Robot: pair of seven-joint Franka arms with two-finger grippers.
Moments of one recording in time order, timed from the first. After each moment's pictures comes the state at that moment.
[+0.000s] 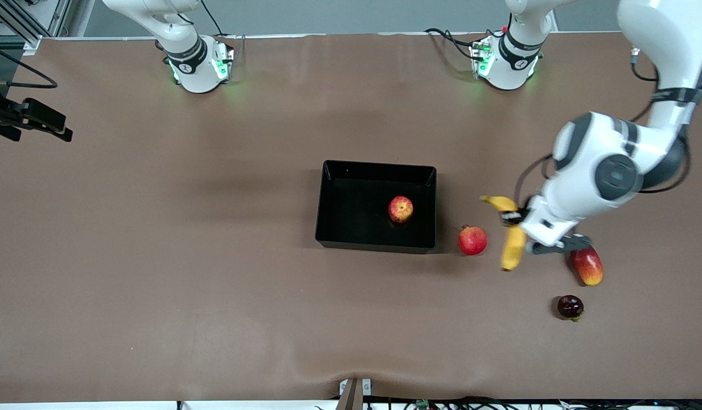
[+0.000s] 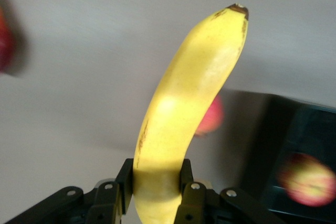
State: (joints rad) left arm 0.30 0.38 -0.67 -1.78 0.19 2.01 -0.58; right arm 0.00 0.02 -0.03 -1.45 0.02 1.39 0.01
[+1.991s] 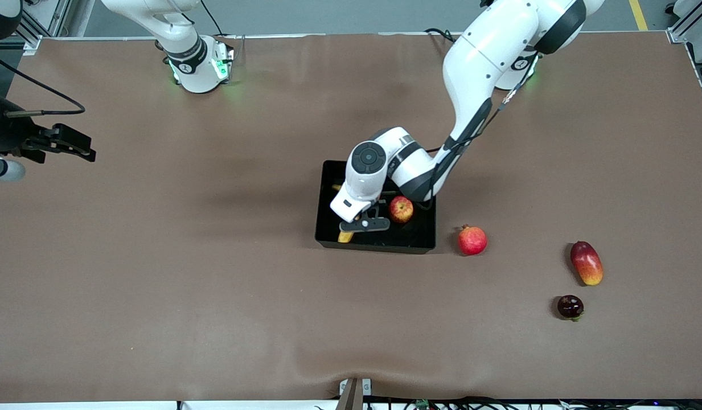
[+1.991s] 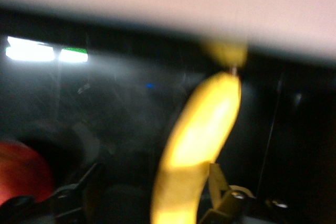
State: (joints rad) left arm -0.52 0.80 -0.29 -1.46 0.26 2.33 -0.98; right arm 0.05 0.09 -0.03 -1.43 0.02 1.43 0.01
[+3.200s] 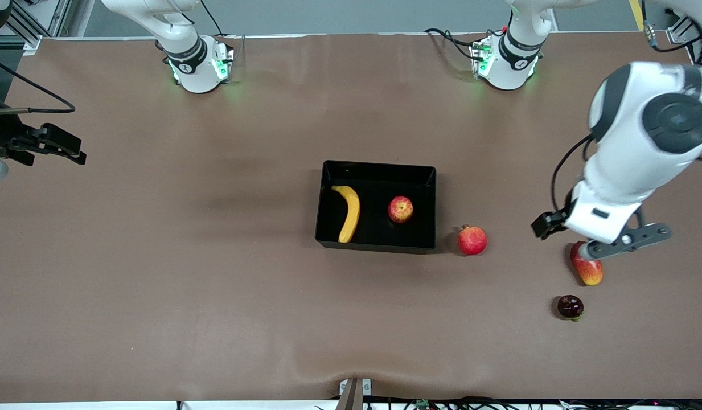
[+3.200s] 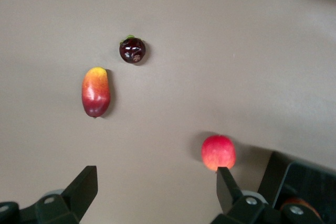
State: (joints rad) left arm 0.02 0.29 -0.29 -1.46 0.23 1.78 -0.49; right arm 0.05 0.10 -0.03 -1.40 0.01 1.45 0.01
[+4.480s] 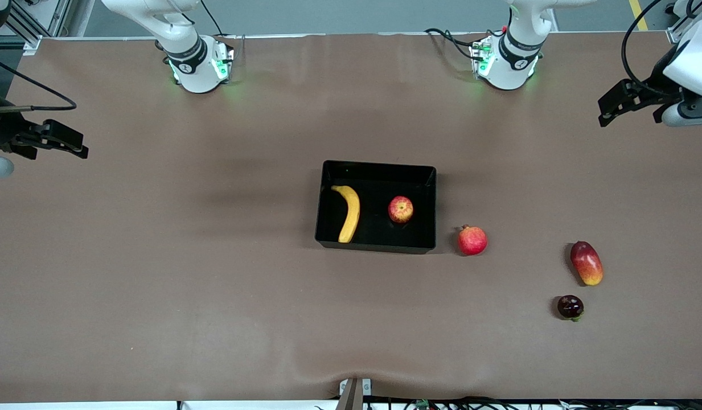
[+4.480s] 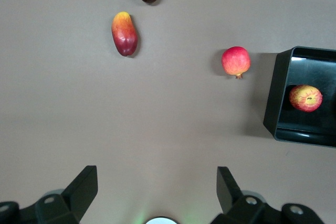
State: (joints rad) left arm -0.01 -0.14 -0.10 -1.65 0.04 1.50 -0.13; right arm 0.05 0.10 -0.04 -1.40 0.01 1.40 0.01
